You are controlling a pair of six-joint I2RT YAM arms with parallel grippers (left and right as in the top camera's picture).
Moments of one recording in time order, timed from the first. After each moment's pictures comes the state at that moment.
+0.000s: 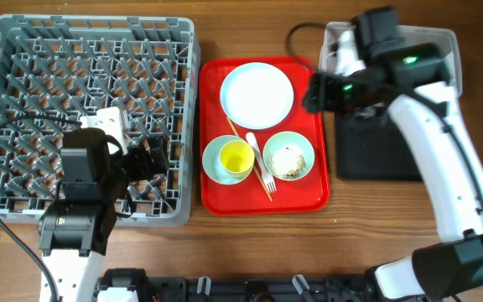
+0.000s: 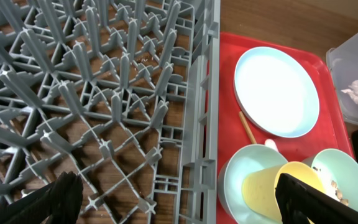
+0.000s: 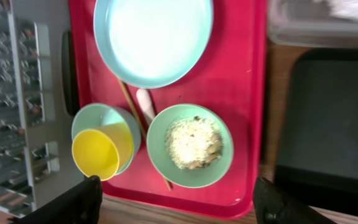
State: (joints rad) left arm -0.03 0.87 0.79 -0.65 0.12 -0.25; right arm 0.27 1.65 1.65 -1.26 -0.22 0.31
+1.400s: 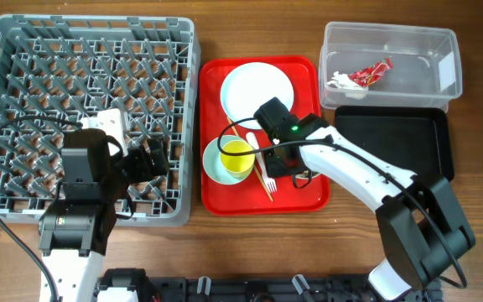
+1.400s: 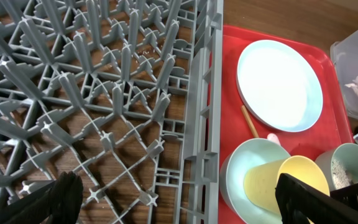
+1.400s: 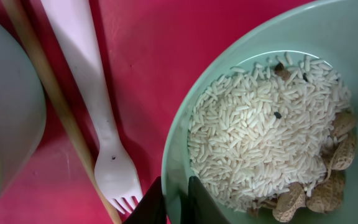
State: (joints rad) left arm -0.03 0.87 0.79 -0.68 0.12 -0.25; right arm 0.61 1.77 1.13 -0.82 0.03 0.40
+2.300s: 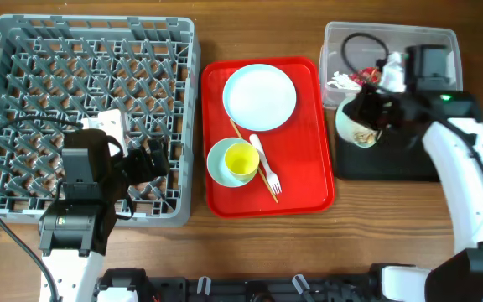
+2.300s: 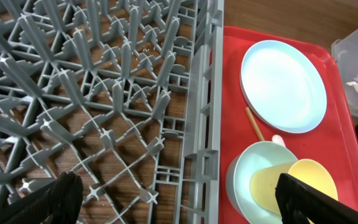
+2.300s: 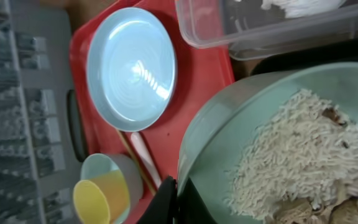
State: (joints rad) left arm -0.03 0.87 0.79 -0.68 0.12 -0.25; right arm -0.05 1.49 1.24 -0.87 -0.47 0.33
